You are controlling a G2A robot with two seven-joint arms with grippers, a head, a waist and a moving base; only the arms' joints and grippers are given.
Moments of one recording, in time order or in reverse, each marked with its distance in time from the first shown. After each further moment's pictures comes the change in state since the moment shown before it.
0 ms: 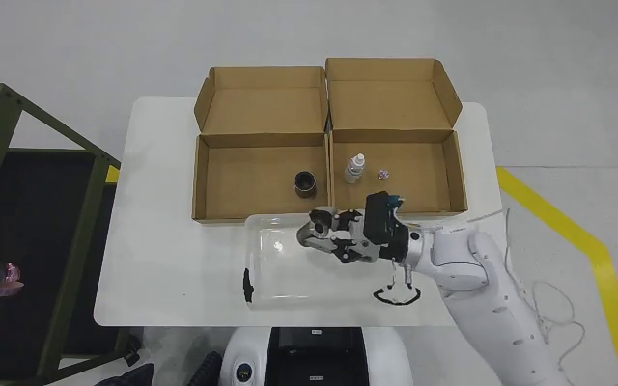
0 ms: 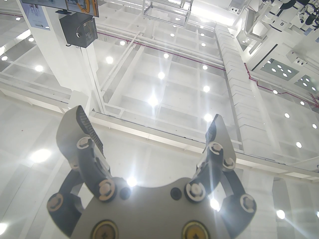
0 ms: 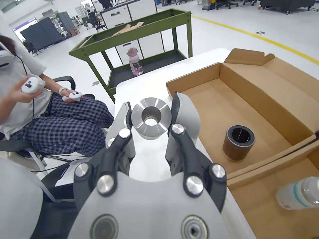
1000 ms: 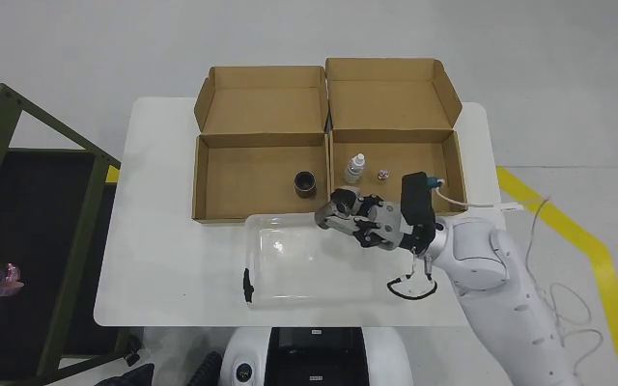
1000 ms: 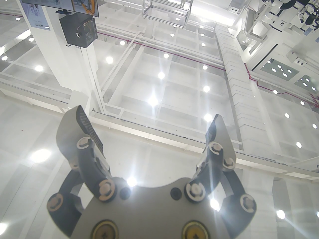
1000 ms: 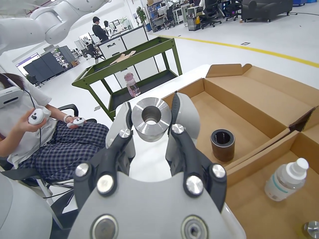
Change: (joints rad) left arm 0.000 0.000 0.000 0.000 0.000 0.000 0.000; right arm -0.017 0.026 0.059 -0.014 0.097 0.056 -0.033
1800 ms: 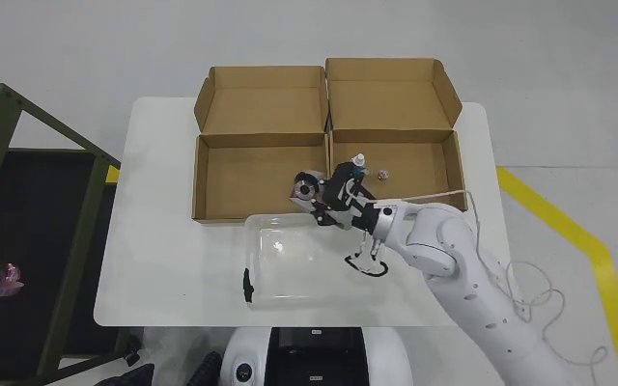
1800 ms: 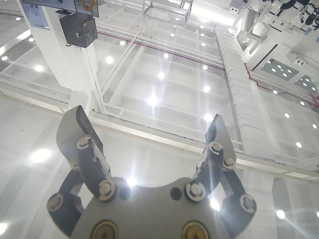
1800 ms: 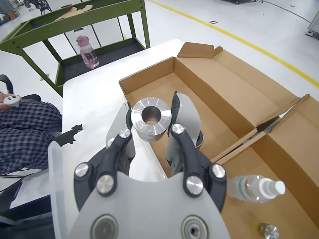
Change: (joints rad) left arm 0.000 0.000 0.000 0.000 0.000 0.000 0.000; right arm 0.210 -0.054 -0.257 0.066 -0.409 0.295 -0.034
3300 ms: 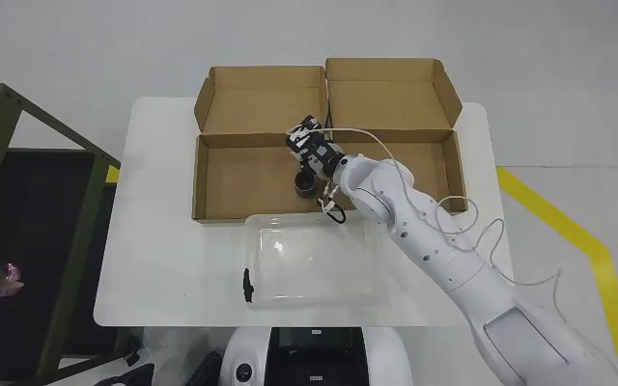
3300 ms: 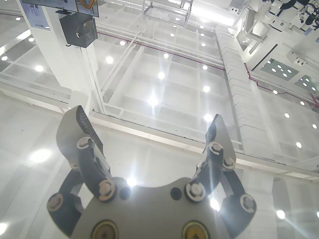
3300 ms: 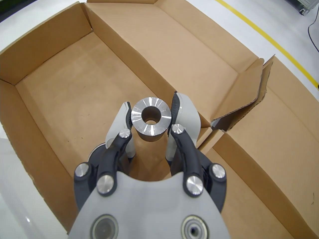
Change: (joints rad) left arm 0.000 0.000 0.000 0.000 0.000 0.000 0.000; right arm 0.393 -0.183 -0.267 0.561 -0.142 0.327 0.041
